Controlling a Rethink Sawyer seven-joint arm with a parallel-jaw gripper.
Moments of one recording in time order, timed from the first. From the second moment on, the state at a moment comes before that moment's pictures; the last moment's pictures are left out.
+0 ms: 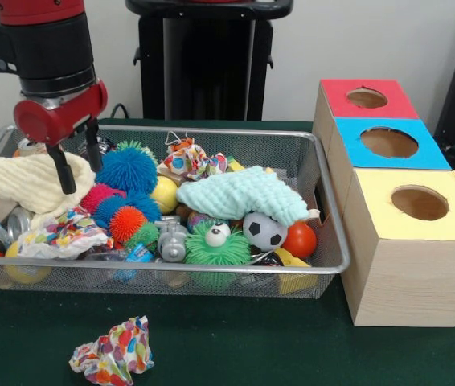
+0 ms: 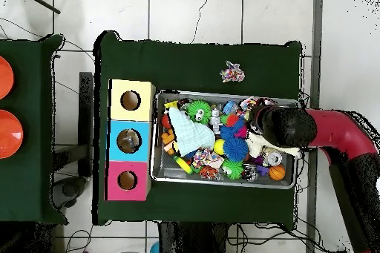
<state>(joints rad) -0.98 -0.60 0.73 1.58 -0.63 0.79 0.52</state>
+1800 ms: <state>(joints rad) -0.95 -0.64 0.66 1.58 -0.61 0.79 0.52</state>
